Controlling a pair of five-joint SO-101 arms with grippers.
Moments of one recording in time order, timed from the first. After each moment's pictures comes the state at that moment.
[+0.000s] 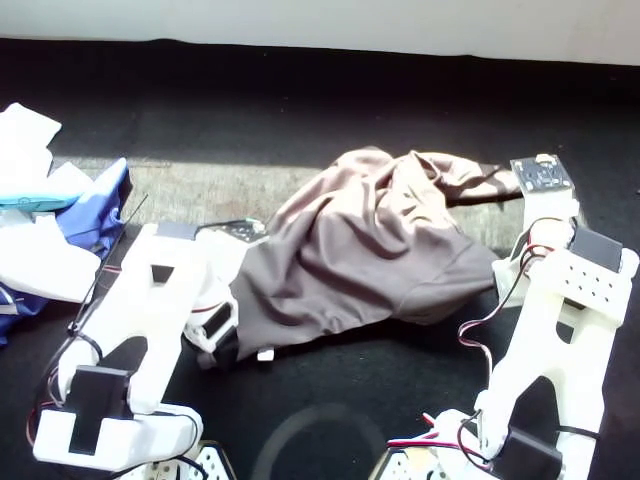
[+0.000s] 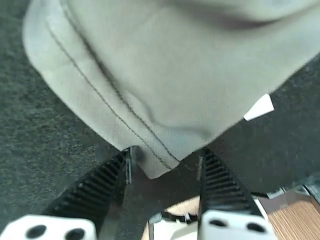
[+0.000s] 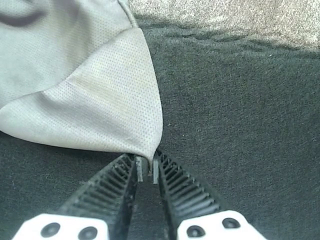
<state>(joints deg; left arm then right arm) -0.7 -8.0 45.8 72.7 -30.7 18.9 -22.0 28.0 75.6 33.7</state>
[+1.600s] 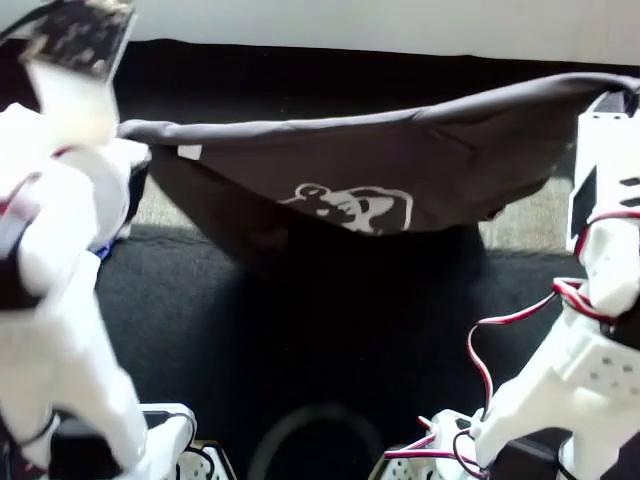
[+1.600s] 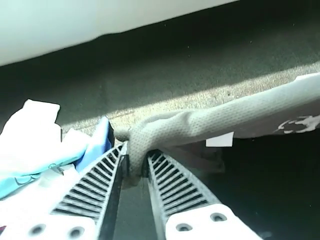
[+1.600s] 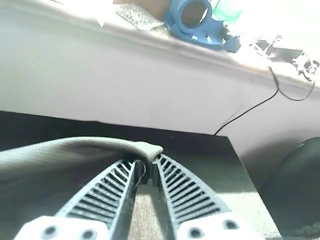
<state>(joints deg) -8.7 -25.1 -35.2 101.1 -17.2 14.3 -23.2 -38.2 80.5 23.0</state>
